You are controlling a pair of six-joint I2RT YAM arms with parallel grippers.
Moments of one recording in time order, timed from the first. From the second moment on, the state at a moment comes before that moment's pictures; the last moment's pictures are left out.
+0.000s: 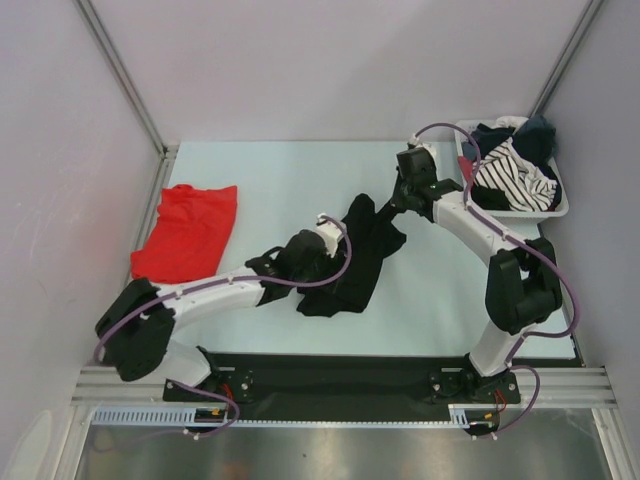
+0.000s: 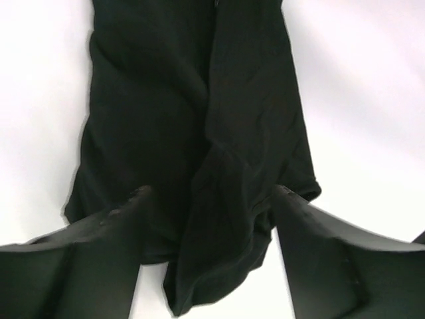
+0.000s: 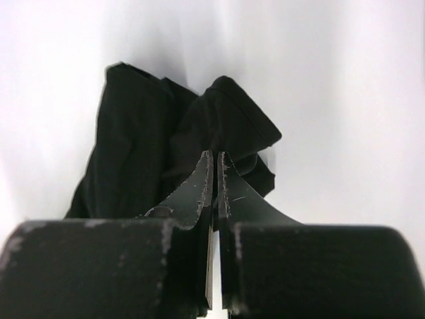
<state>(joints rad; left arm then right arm) -0.87 1.37 0.79 -0.05 -0.10 -0.25 0.38 1.74 1.37 -0.40 0.25 0.45</state>
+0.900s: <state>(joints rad) -0.94 0.85 1.34 -0.53 -0.38 -0.29 0.25 0.96 1.37 -0.45 0.06 0.45</state>
